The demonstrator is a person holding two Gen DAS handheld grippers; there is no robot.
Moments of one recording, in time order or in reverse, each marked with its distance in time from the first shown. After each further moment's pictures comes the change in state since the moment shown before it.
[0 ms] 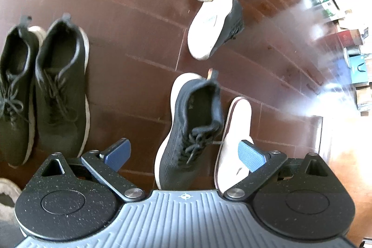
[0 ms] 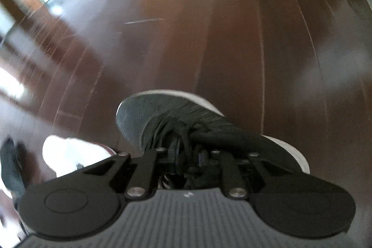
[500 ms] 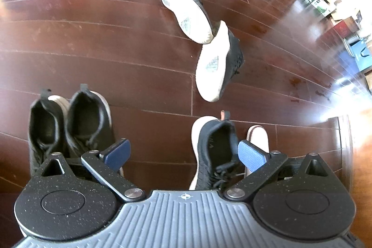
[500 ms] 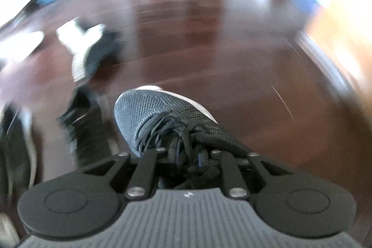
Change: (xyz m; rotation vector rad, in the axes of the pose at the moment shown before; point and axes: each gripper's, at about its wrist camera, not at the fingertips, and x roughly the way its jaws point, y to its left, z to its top) left arm -0.038 0.003 0.026 0.166 -0.146 0.103; right arm -0.090 0.151 -0.017 -1.094 -0.063 0.332
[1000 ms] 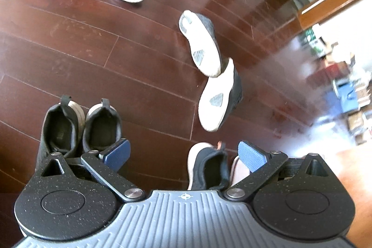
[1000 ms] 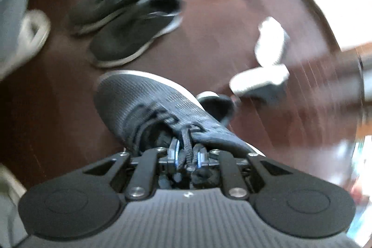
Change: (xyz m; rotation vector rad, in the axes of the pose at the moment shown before) left arm -0.051 0.075 0.034 -0.205 -0.061 -0.143; right arm 0.017 0.190 -0.002 -1.337 0.058 0.219
